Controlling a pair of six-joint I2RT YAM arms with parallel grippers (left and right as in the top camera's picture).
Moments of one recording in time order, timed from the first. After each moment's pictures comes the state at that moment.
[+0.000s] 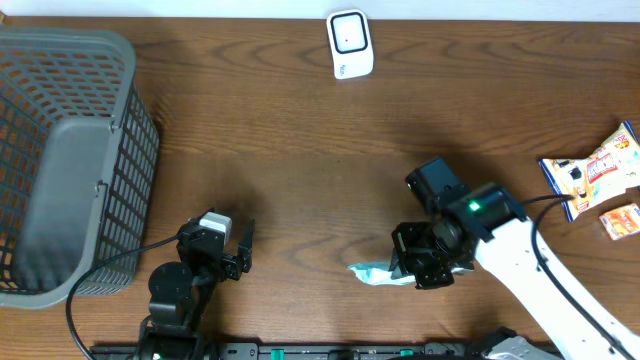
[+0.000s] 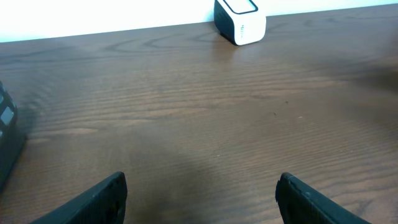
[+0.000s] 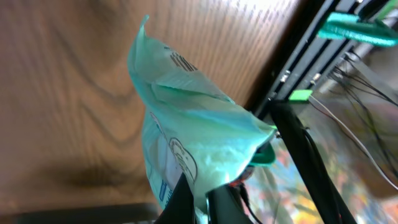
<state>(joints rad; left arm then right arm) -0.13 0.19 0.05 -0.18 0.18 0.03 0.51 1.30 1.00 -1.26 -0.46 1.91</state>
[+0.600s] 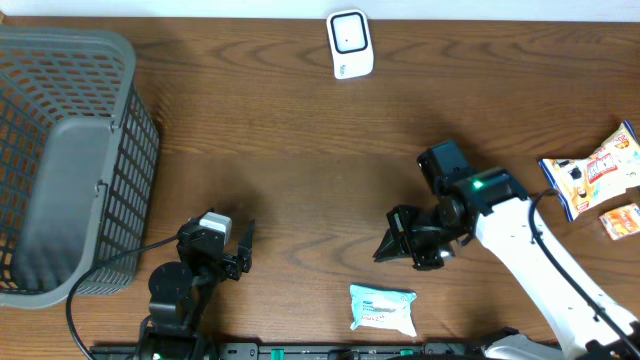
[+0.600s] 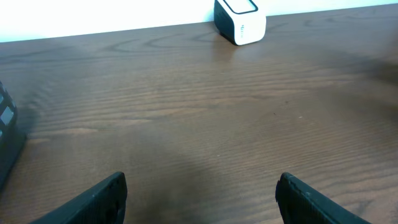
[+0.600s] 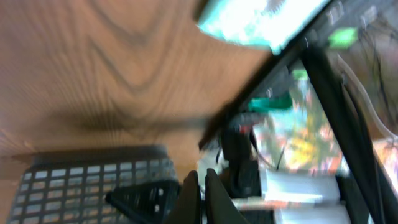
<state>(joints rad) -0.13 0.19 0.05 -0.18 0.18 0.03 0.39 1.39 1.00 -1.15 -0.71 1.79</state>
